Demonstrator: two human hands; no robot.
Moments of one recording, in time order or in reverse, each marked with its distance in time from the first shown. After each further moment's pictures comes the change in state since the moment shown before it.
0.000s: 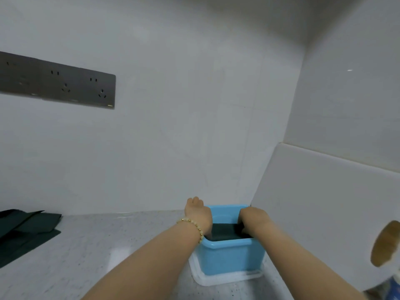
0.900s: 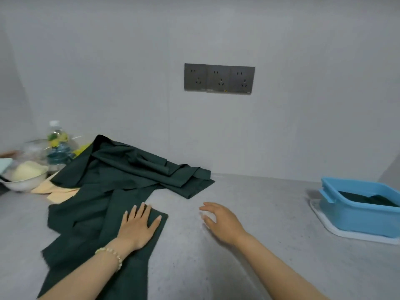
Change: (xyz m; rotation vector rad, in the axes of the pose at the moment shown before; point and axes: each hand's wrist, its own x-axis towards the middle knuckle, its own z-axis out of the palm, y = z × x) left_hand -0.381 -0.348 0.185 -0.353 -0.109 -0.659; right_hand -0.158 -0.390 0.000 0.866 0.179 -0.705
